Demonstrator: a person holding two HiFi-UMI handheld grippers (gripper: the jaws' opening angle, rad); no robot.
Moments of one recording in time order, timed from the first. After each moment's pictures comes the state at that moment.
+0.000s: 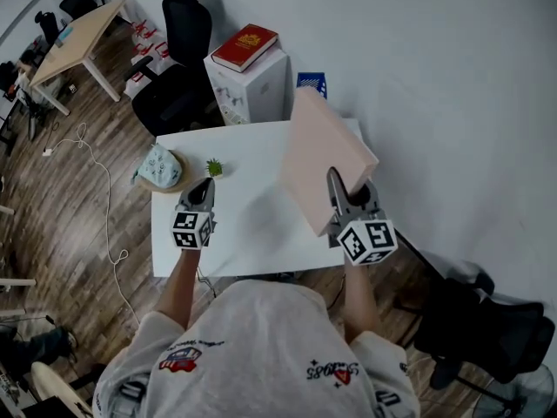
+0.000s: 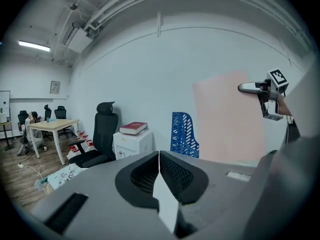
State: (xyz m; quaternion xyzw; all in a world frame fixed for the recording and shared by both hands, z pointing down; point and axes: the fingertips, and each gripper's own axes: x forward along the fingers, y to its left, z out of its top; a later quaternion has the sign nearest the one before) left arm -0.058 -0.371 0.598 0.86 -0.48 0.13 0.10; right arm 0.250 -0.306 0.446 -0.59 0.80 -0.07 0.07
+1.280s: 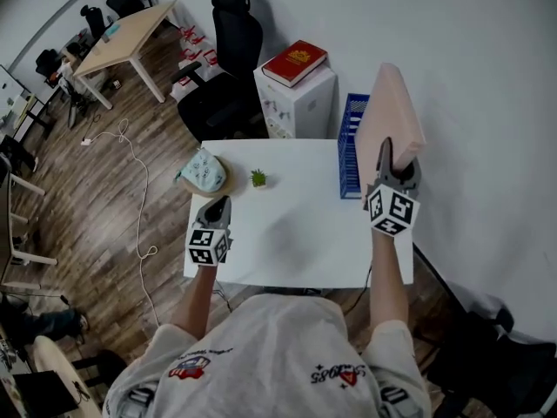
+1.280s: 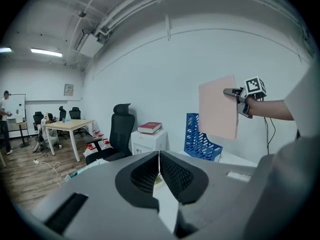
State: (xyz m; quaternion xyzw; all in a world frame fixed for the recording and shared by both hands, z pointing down) left arm -0.139 -0.344 0.586 0.83 -0.54 0.13 0.11; right arm 0.289 -0.407 0.411 -0.72 0.69 0.06 0.08
